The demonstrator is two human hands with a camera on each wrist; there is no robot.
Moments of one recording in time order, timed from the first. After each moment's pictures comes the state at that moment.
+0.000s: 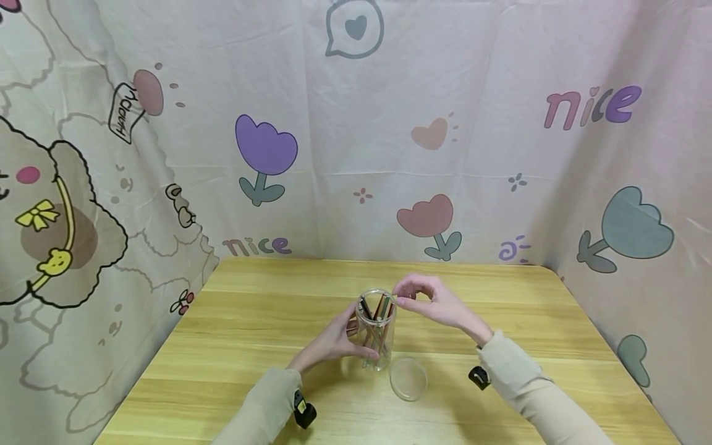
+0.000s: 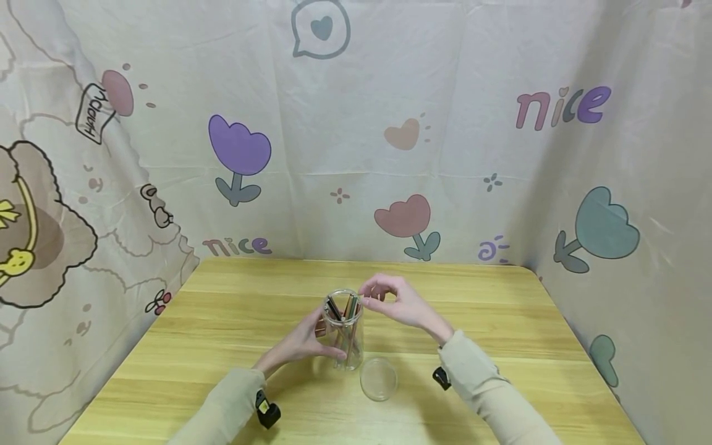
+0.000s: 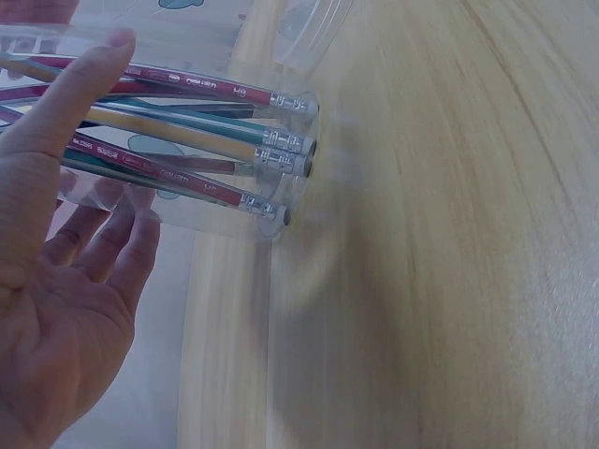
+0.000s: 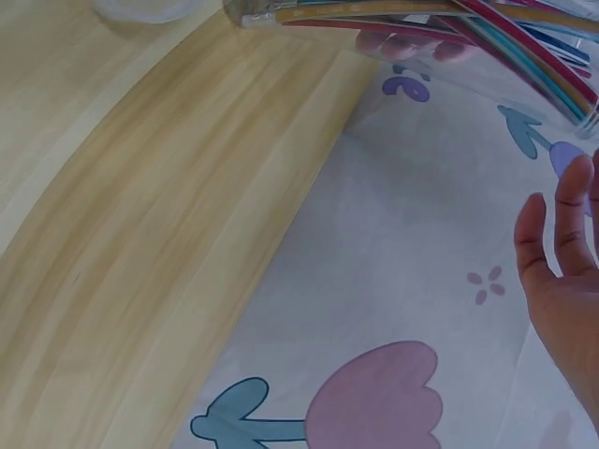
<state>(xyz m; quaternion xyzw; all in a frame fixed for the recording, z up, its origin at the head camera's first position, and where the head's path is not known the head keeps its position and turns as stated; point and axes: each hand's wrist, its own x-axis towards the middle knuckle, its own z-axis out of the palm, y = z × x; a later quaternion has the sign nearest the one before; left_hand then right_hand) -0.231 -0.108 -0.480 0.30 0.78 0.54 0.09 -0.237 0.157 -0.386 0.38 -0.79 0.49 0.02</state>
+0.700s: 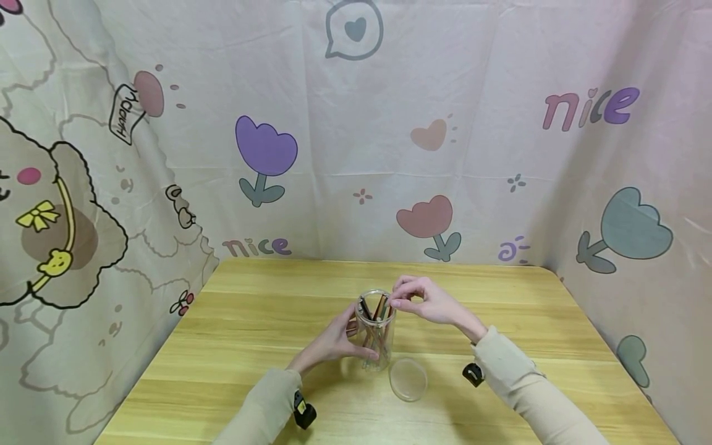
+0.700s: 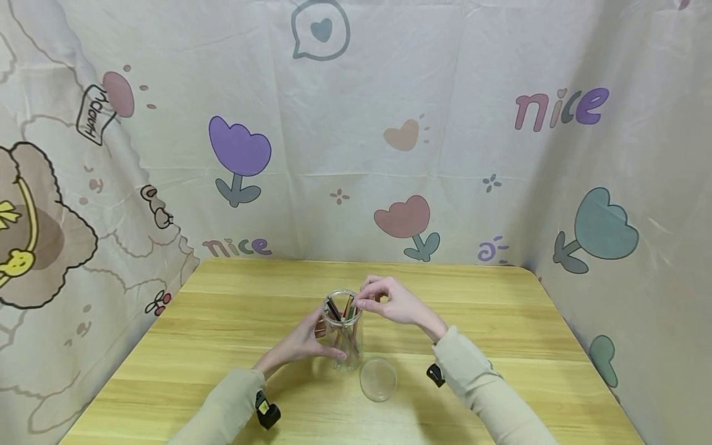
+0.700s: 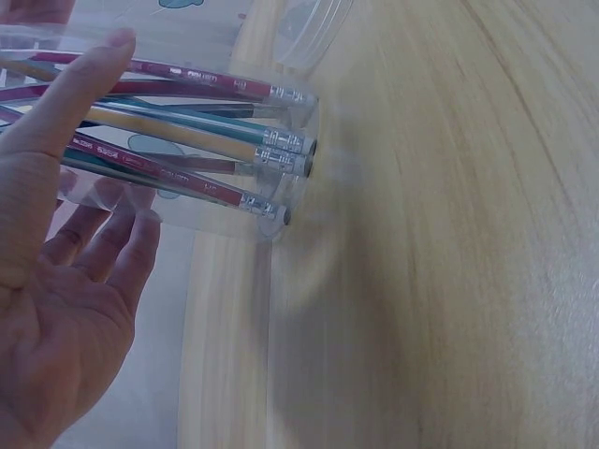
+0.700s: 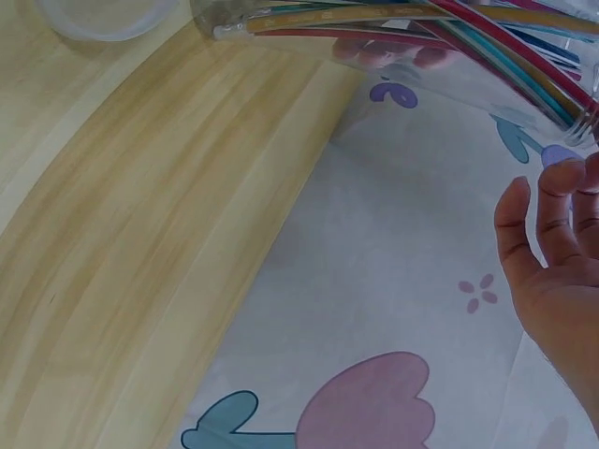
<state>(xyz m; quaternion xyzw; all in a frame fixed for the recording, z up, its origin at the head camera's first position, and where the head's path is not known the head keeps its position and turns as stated) -0.230 -0.109 -0.481 0.30 0.77 0.55 0.10 -0.243 0.150 -0.384 0.41 -0.78 0.47 -0.02</state>
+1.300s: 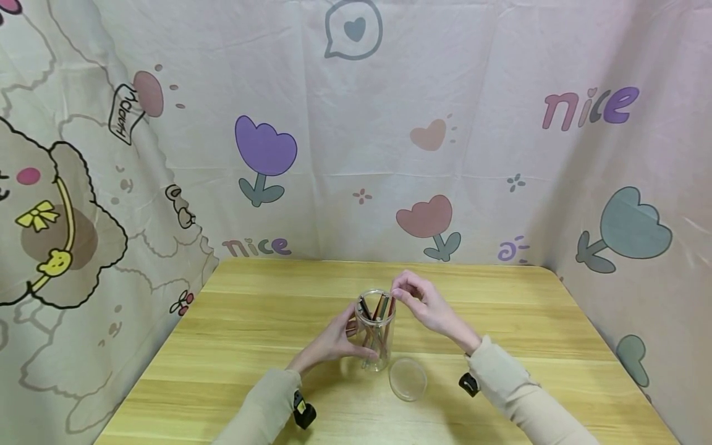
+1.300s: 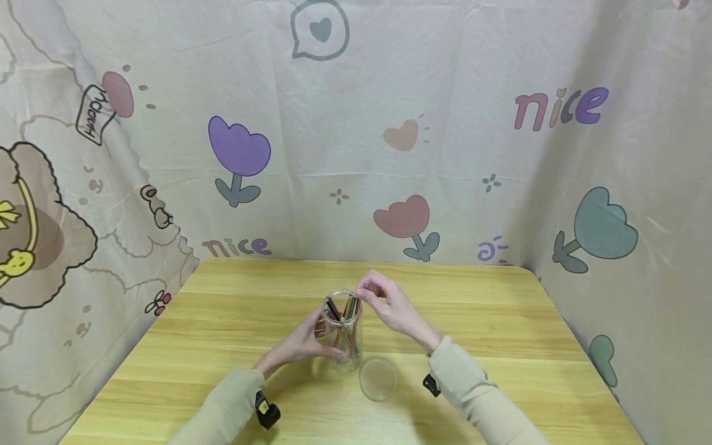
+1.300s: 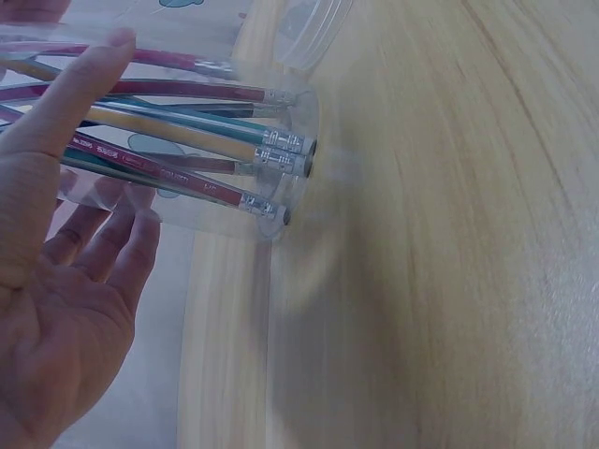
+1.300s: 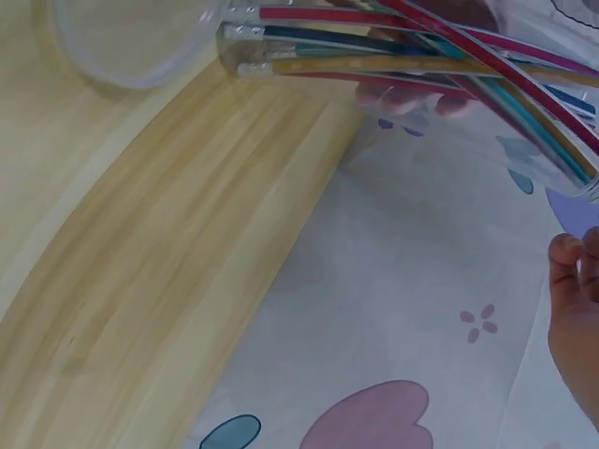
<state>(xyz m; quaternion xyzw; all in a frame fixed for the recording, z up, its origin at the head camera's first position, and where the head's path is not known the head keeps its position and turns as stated) -0.229 -0.109 -0.480 0.29 0.78 0.54 0.10 -0.234 0.136 -0.399 0.40 -0.73 0.54 0.11</state>
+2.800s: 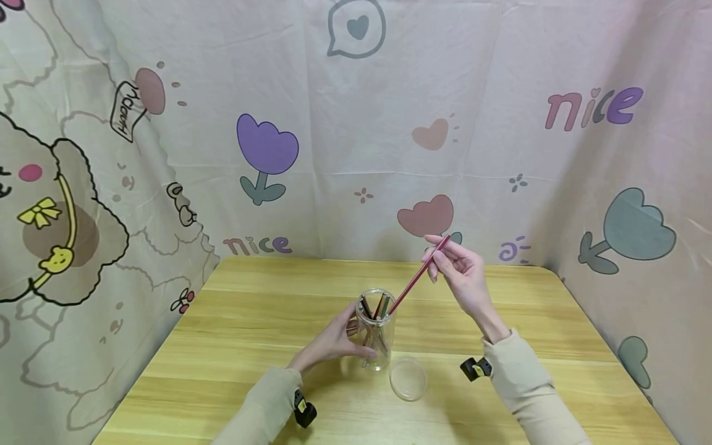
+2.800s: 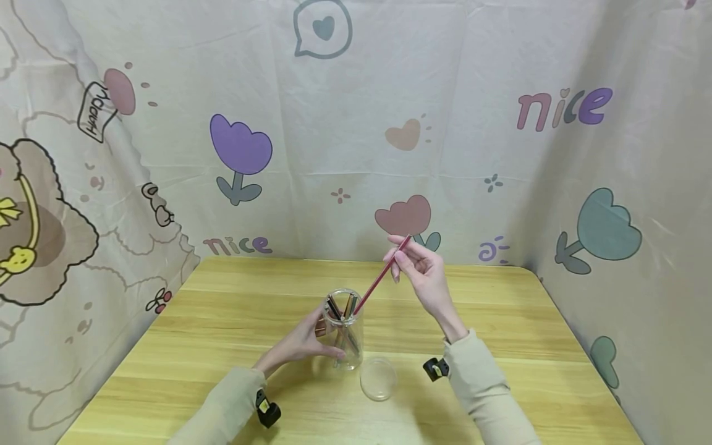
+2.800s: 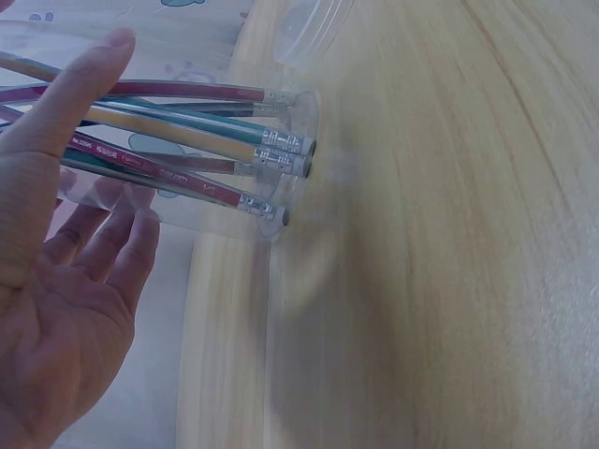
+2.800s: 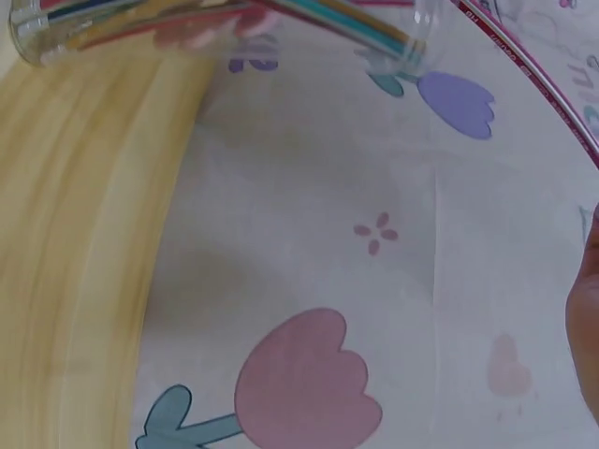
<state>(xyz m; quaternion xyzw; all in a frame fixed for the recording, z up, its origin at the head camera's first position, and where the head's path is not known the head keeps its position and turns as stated) -0.228 -0.109 -0.479 0.28 0.78 0.55 0.11 -0.234 0.165 -0.350 0.38 -0.52 0.75 0.14</state>
